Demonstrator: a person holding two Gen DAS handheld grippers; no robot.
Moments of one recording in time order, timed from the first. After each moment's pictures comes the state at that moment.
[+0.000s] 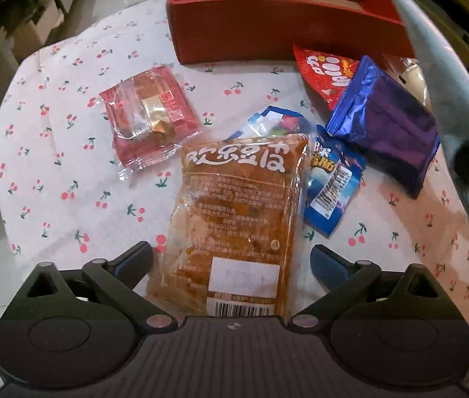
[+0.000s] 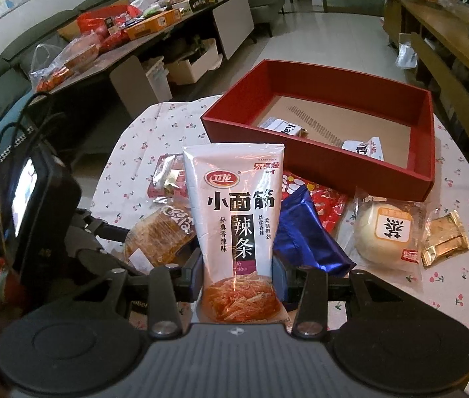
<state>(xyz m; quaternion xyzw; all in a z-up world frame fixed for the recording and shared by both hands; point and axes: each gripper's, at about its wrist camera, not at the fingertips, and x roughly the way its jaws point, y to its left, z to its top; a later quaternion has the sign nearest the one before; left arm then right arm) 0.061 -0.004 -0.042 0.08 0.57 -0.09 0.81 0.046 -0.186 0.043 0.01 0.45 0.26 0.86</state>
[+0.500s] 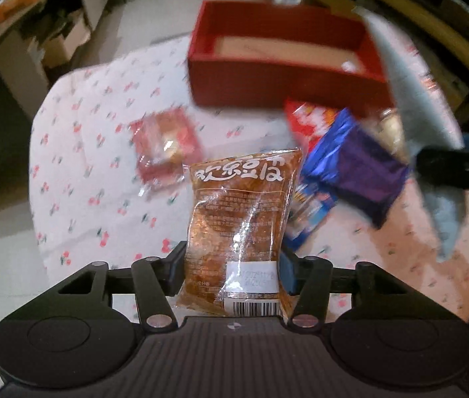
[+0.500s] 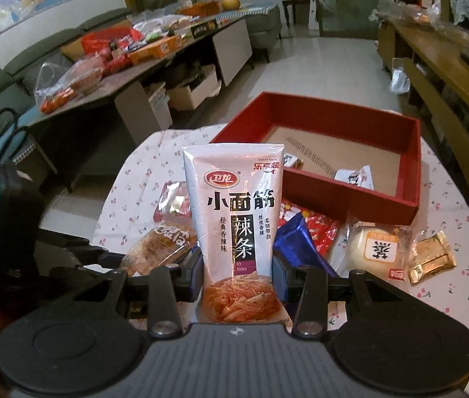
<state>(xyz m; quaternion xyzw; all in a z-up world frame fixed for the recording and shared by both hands) 0.034 -0.011 0.013 0.03 0.52 -0.07 0.85 0.033 -0.196 0.068 0.03 0.40 0.24 0.88</state>
